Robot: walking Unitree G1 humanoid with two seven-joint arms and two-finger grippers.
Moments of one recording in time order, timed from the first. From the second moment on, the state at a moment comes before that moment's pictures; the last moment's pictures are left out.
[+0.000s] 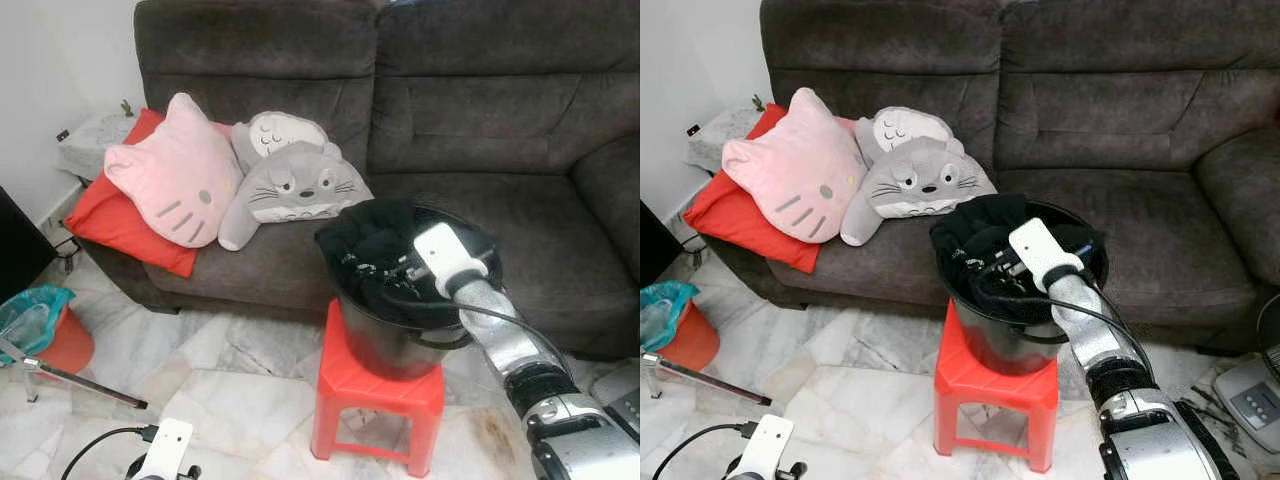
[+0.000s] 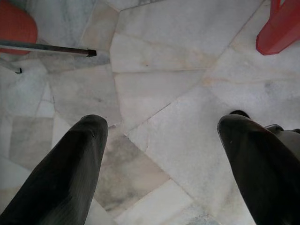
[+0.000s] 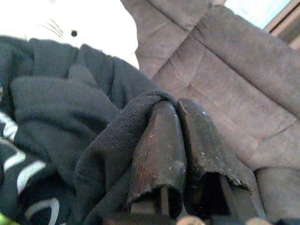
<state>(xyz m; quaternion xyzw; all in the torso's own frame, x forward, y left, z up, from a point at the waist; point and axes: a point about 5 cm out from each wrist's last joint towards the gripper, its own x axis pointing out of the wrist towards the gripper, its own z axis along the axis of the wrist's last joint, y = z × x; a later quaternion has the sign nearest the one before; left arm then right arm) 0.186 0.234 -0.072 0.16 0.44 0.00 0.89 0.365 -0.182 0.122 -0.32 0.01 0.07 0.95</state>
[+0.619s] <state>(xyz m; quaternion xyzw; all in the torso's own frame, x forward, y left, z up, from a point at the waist) 0.186 0.233 -0.072 0.16 0.44 -0.01 0.89 0.348 -0.143 0.116 -0.32 0.00 0.18 0.93</state>
